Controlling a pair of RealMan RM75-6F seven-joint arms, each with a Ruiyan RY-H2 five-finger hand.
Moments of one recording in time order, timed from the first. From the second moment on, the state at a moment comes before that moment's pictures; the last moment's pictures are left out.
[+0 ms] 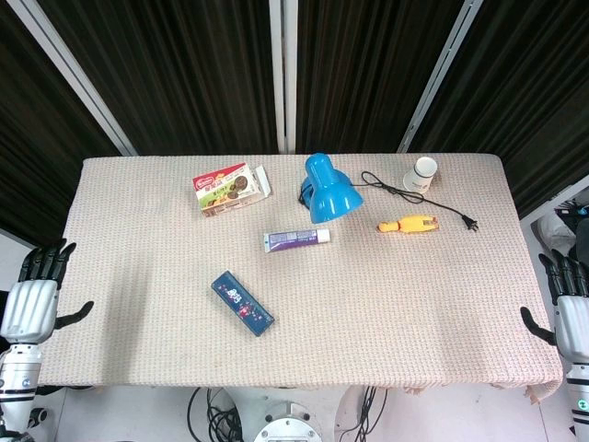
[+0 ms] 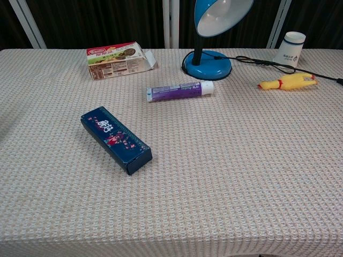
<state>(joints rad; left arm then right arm) -0.17 -1.15 -0.10 -1.65 1.40 1.43 0.10 0.05 -1.11 0.11 -1.58 -1.42 1.50 0.00</state>
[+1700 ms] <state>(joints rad) -0.49 -1.33 -0.01 -1.49 1.84 1.21 -0.02 0.05 -1.10 0.12 -1.58 -1.40 1.50 0.00</state>
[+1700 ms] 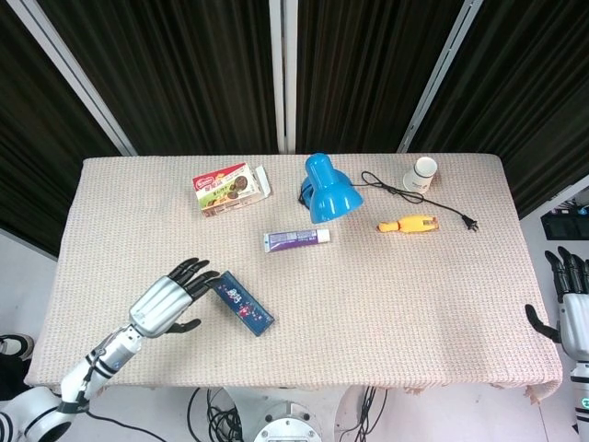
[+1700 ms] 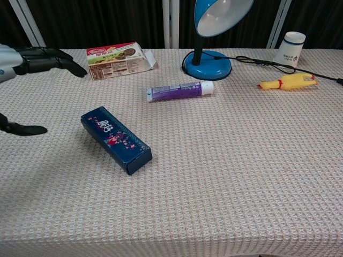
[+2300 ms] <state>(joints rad) -0.63 -1.49 0.04 -1.29 1.90 1.15 -0.11 0.05 -1.10 0.12 -1.58 -1.39 1.47 0.00</state>
